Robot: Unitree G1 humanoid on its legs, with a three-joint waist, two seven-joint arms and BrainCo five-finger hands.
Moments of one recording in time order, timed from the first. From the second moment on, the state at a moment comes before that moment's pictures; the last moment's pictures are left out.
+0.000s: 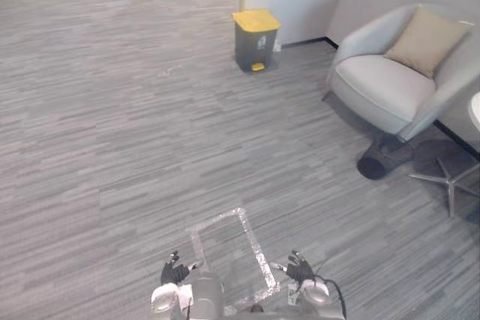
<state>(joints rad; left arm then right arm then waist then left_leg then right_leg) 0.10 -0.03 0.22 0.86 0.00 -0.10 0.10 0.00 0.07 0.01 0.96 0.04 -0.07 -0.12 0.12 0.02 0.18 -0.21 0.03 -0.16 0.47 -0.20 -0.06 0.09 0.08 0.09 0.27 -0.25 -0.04</state>
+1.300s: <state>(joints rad) 0.06 0.00 0.21 0.96 0.00 -0.08 0.09 0.03 0.04 -0.09 1.00 0.00 -0.07 -0.12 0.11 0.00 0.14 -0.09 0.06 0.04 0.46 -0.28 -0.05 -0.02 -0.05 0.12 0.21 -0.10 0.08</state>
